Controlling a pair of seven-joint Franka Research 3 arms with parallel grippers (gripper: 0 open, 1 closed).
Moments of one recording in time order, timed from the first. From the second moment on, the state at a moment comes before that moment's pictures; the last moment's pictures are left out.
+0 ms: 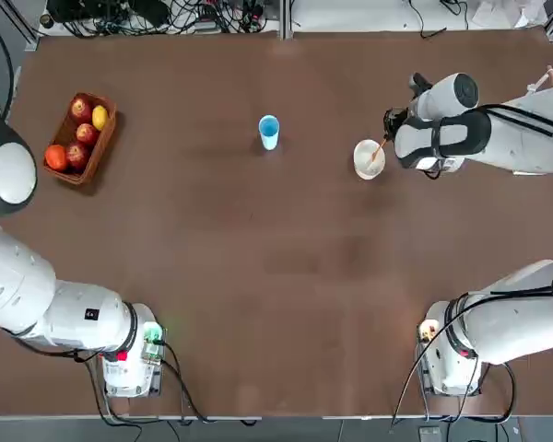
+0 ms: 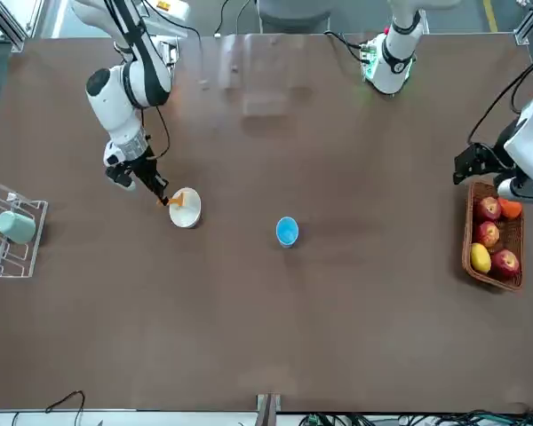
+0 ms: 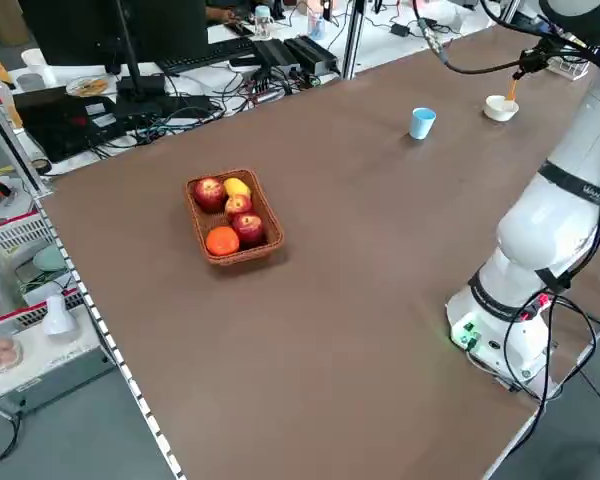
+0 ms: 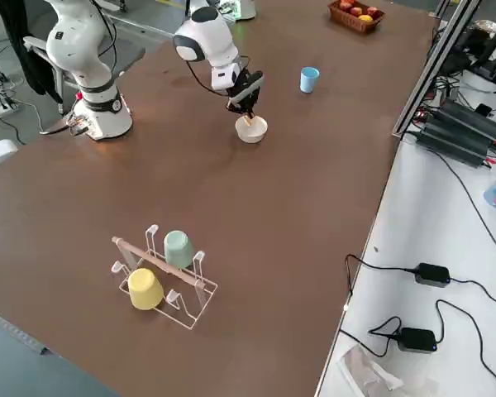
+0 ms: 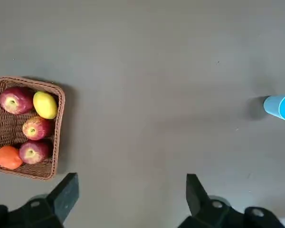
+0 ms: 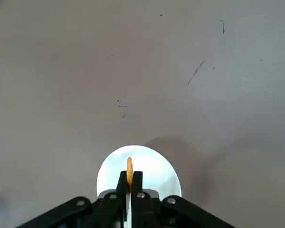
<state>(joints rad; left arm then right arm) -0.10 0.12 0.02 -1.47 -0.02 1.57 0.03 0.44 -0.02 -0.08 -2.65 0.41 3.01 0.48</state>
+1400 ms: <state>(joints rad) -0.10 0.13 0.02 -1.47 -0.02 1.58 0.03 0.47 0.01 -0.08 -2.65 0.57 3.05 0.47</state>
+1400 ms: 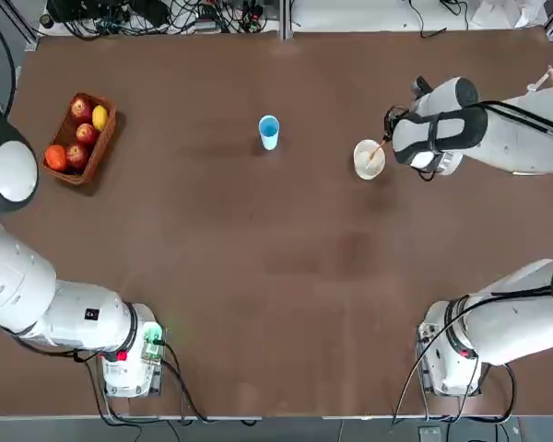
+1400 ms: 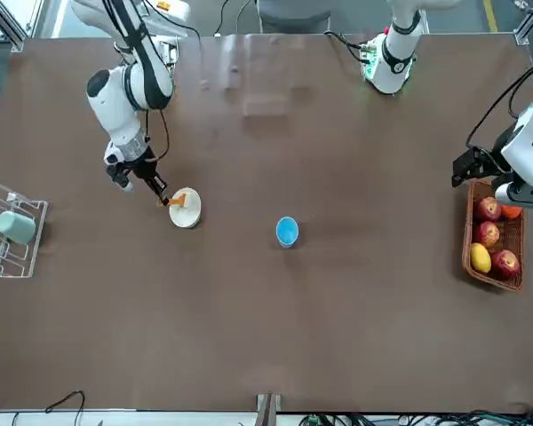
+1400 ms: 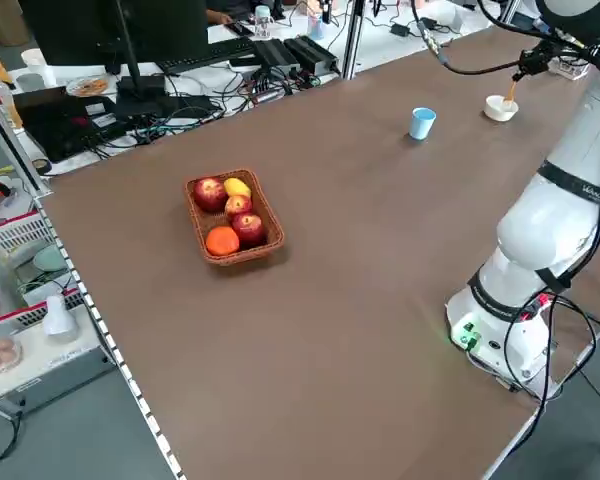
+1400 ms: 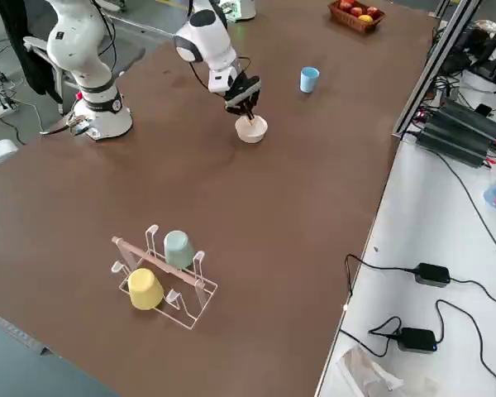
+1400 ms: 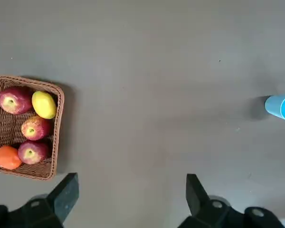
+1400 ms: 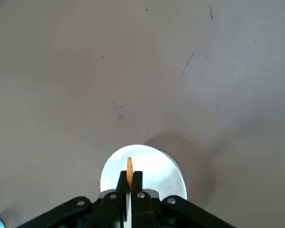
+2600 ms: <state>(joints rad) -0.10 0.13 0.02 -1.47 -0.02 1.59 0.03 0.48 0.05 -0.08 -2.61 0.58 3.06 0.47</state>
